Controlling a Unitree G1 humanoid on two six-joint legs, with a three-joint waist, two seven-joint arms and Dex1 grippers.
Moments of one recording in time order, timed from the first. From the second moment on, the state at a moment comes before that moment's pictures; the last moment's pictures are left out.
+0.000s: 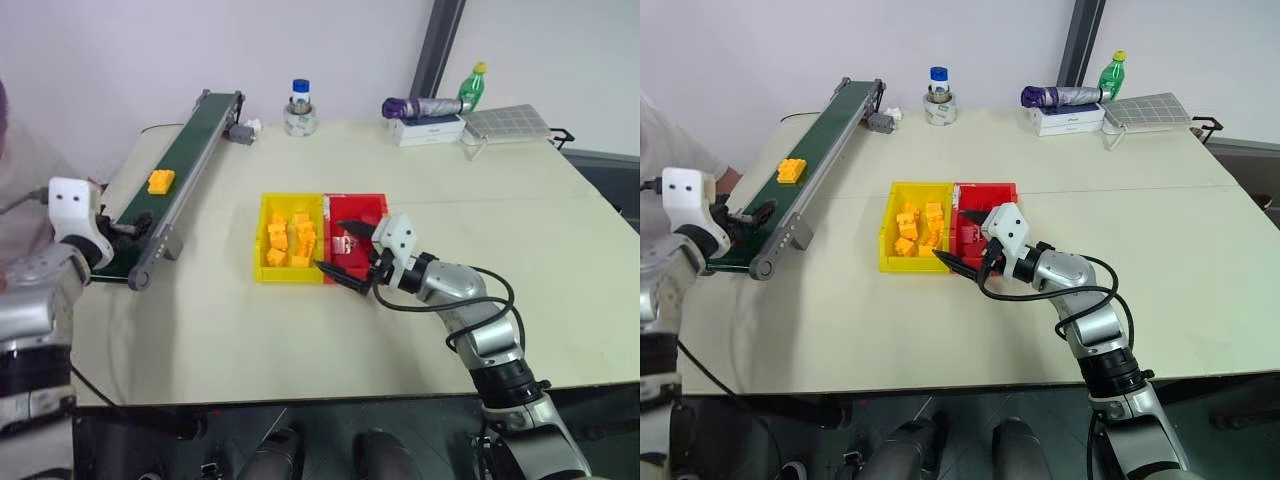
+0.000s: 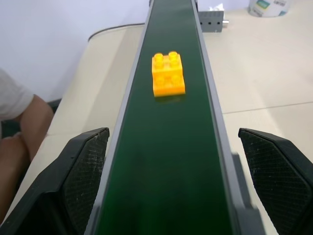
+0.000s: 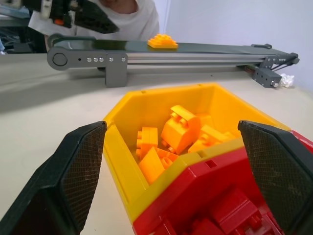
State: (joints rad) left arm -0.55 0.74 0.33 0.30 -0.31 0.51 -0.40; right arm -0.49 -0.35 0.13 -0.04 0.25 0.19 0.78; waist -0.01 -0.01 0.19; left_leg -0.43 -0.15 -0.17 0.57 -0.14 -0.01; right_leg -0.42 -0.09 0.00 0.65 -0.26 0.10
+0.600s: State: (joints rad) left arm -0.78 0.74 0.25 0.70 -0.21 0.36 -0.50; right arm -0.48 -0.35 0.13 -0.05 0.24 0.19 0.76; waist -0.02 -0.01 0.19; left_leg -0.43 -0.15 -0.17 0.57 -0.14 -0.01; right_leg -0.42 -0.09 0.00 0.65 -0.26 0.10
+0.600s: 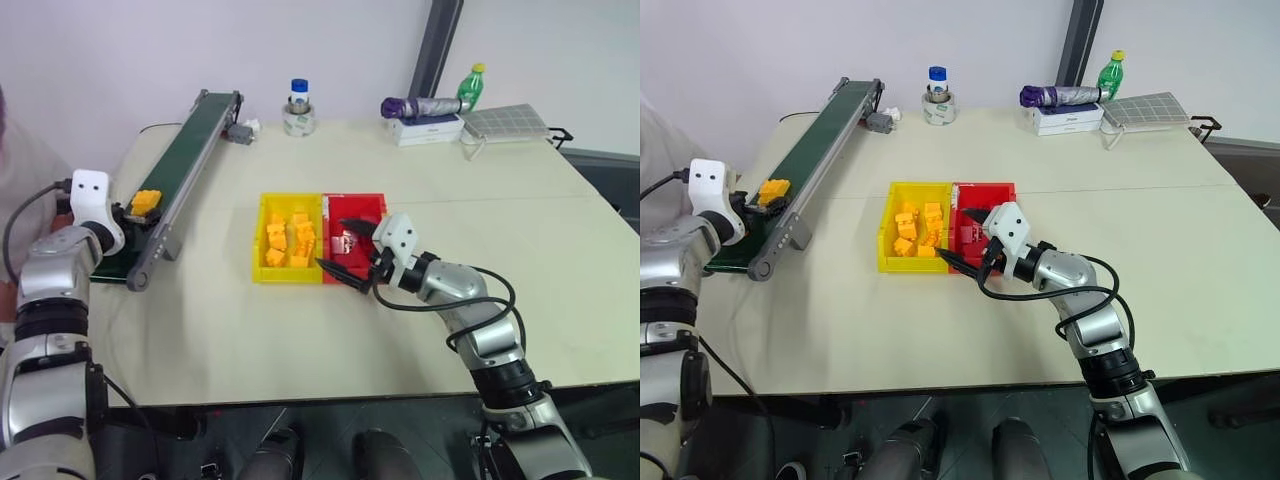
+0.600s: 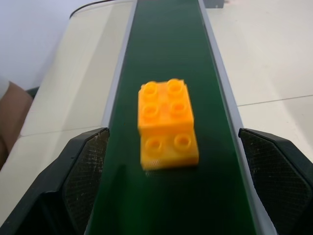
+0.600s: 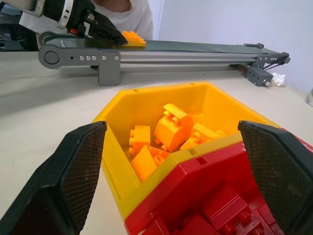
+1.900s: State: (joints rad) left arm -0.57 0.35 0.13 0.05 -0.47 0.57 -0.54; right arm -0.47 -0.35 0.13 -0.06 0.24 0.19 0.74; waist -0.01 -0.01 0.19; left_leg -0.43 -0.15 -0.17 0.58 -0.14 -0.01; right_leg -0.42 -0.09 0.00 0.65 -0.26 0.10
